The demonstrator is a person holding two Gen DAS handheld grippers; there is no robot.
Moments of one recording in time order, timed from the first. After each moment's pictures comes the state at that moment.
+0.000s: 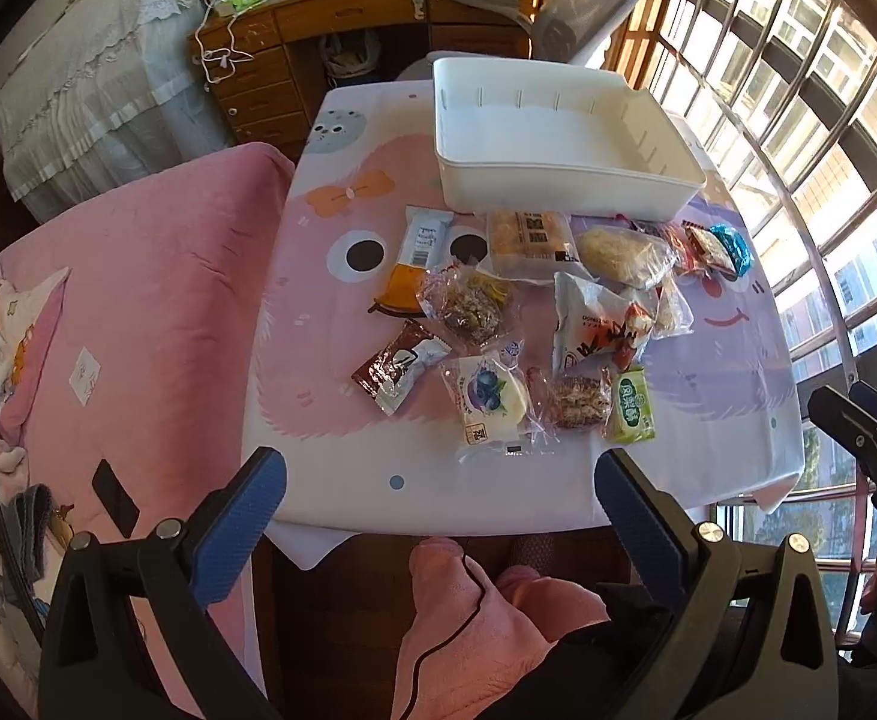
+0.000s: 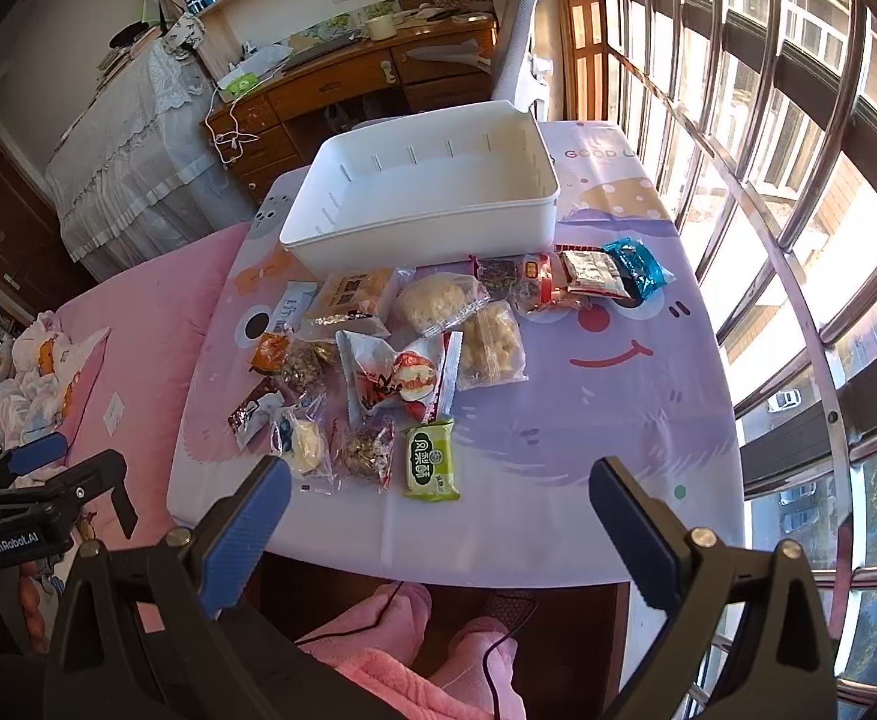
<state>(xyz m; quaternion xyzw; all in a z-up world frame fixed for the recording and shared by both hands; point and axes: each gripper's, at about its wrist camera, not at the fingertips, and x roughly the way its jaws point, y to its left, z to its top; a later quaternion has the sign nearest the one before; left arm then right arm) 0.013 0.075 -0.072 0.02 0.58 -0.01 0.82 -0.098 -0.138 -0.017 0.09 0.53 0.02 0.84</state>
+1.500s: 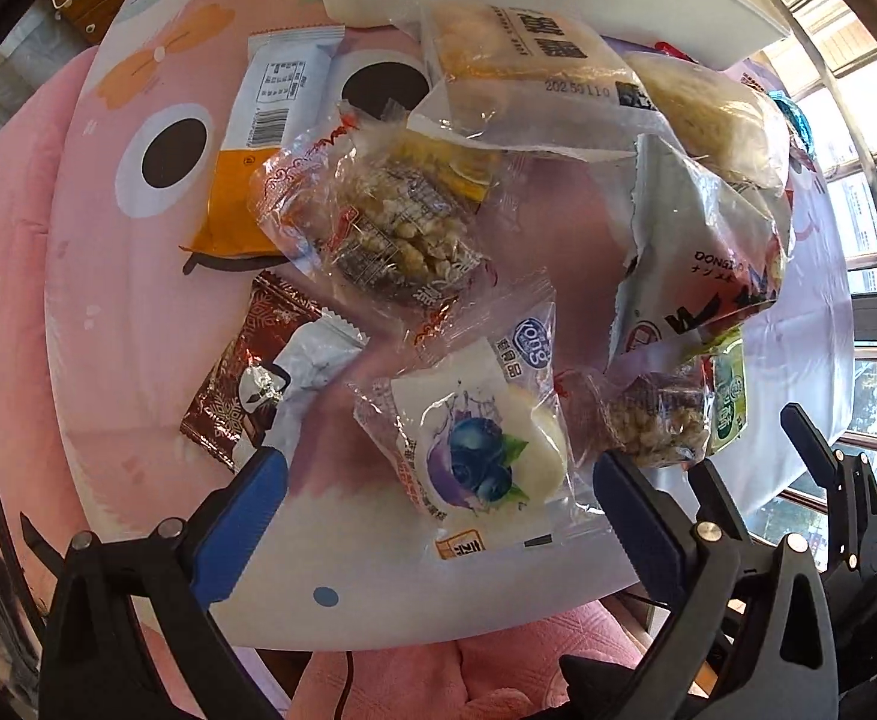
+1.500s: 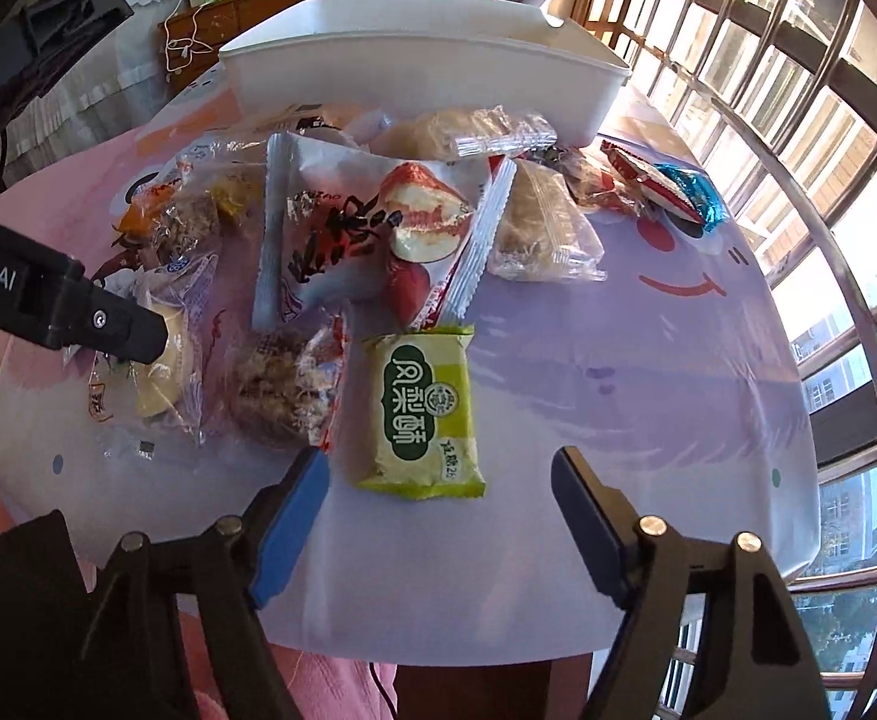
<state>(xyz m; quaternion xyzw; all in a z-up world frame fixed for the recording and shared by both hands) 0.142 0.038 -0.271 0.02 0.72 -0.10 0.69 -0.083 -0.063 -0.191 -0.05 0.54 -0.03 0.84</state>
